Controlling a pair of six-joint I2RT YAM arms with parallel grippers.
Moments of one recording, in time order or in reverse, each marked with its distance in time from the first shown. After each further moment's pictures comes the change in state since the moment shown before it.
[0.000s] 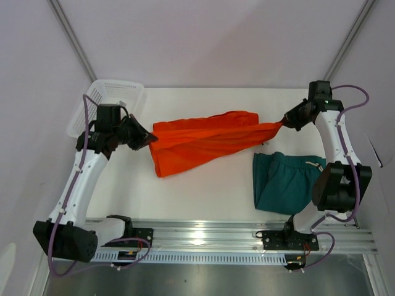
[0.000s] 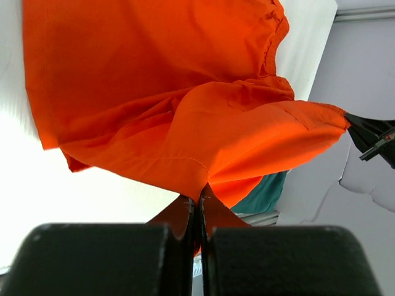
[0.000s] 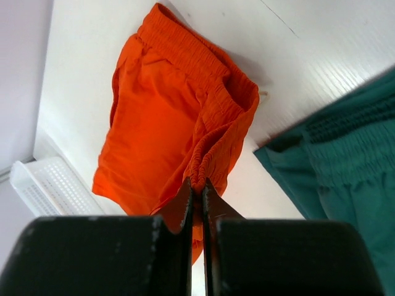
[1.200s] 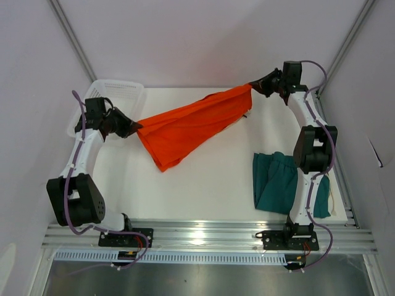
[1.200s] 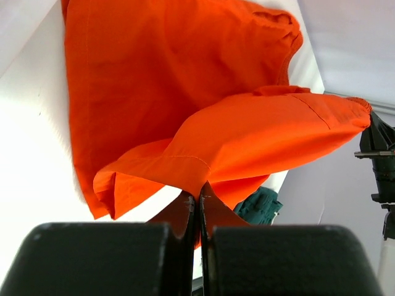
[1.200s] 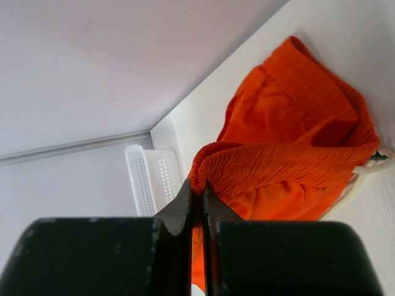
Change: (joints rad) left arm 0.285 0.328 0.024 0.264 0.121 0.014; right arm 0.126 0.586 0.497 0.550 -0.286 0.178
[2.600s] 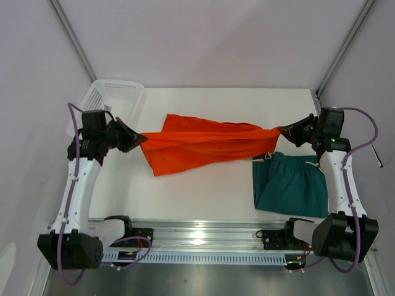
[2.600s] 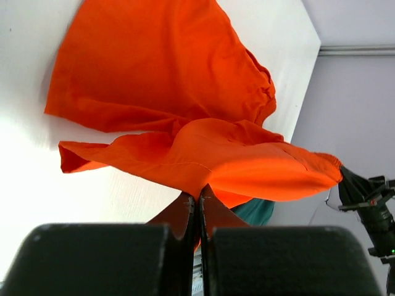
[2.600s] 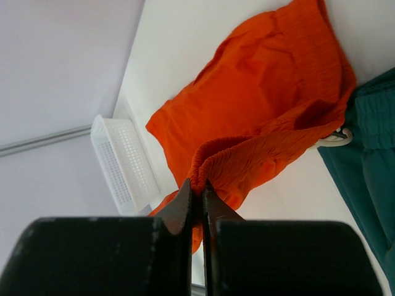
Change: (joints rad) left arm -0.116 -0.434 -0.110 -0.219 -0.043 0.011; right arm -0.182 -1.014 -0.937 -0.214 0.052 -0.076
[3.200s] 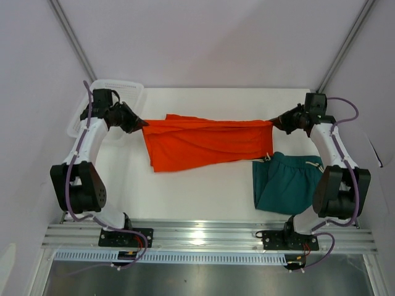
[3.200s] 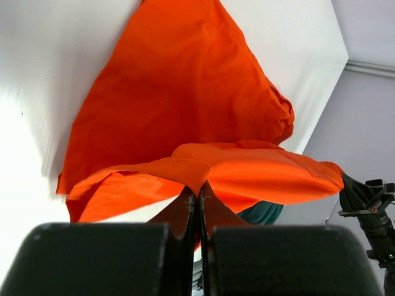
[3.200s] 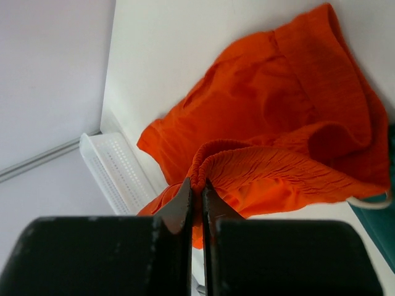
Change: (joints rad) left arm 0.058 0.532 0.245 0.093 0.063 0.067; right arm 0.058 0.346 0.175 0.020 0.040 0.060
